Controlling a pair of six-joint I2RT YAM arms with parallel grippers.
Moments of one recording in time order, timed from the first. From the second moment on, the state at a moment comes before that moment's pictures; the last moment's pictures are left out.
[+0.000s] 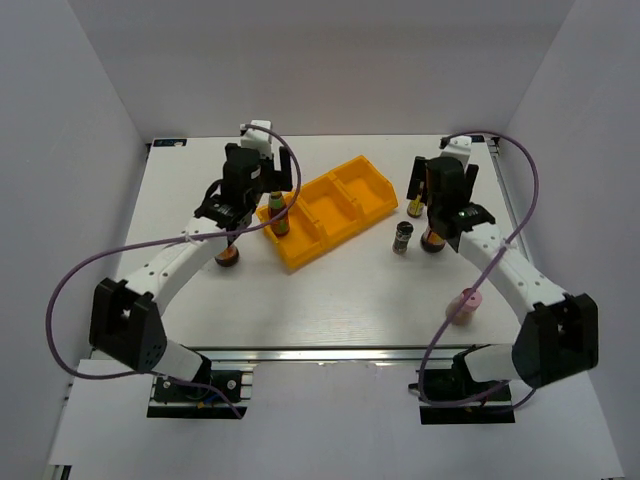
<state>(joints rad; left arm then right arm) -0.47 1.49 1.19 0.02 -0.29 -0.10 0.39 1.32 1.05 -0.18 0.53 0.21</state>
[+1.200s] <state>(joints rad) -0.47 0.91 0.76 -0.05 -0.50 -0.38 0.24 1.87 1.35 -0.05 0.37 0.12</state>
